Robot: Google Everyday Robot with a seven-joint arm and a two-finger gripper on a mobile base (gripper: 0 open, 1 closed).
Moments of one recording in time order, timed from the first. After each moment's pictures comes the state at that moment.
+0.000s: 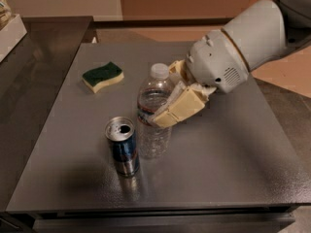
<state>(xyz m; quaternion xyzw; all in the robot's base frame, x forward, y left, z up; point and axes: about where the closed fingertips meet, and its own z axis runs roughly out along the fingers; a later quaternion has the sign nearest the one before) 0.400 -0.007 0.964 -0.67 0.59 0.34 0.28</state>
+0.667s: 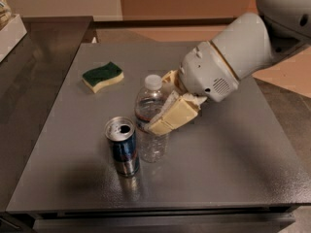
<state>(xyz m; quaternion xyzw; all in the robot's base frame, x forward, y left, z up) 0.401 0.000 0.942 -0.67 0.61 0.33 0.26</state>
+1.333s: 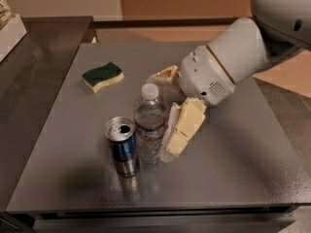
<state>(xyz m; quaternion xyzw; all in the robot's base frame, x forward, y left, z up) 0.401 0.002 0.933 -0.67 0.62 0.32 0.26</state>
